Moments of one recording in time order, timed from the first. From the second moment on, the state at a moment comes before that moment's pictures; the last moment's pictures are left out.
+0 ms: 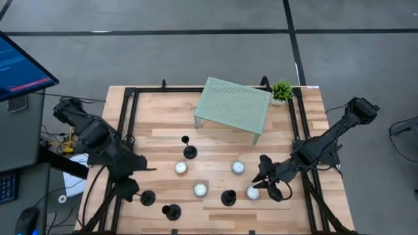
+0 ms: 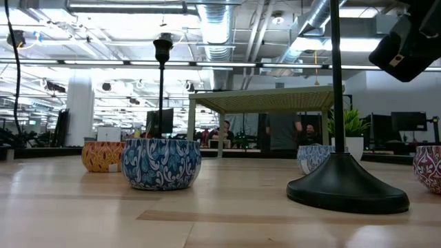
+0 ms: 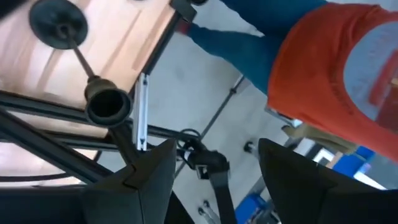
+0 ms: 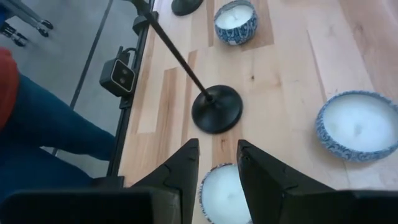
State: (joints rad) left arm -0.69 1.06 1.52 -1.26 0.41 -1.36; right arm 0.66 1.13 0.59 -0.13 0.21 0.67
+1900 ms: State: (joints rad) left arm -0.91 1.14 1.52 -1.48 0.10 -1.27; right arm 0.66 1.13 0.58 -0.14 0.21 0.67
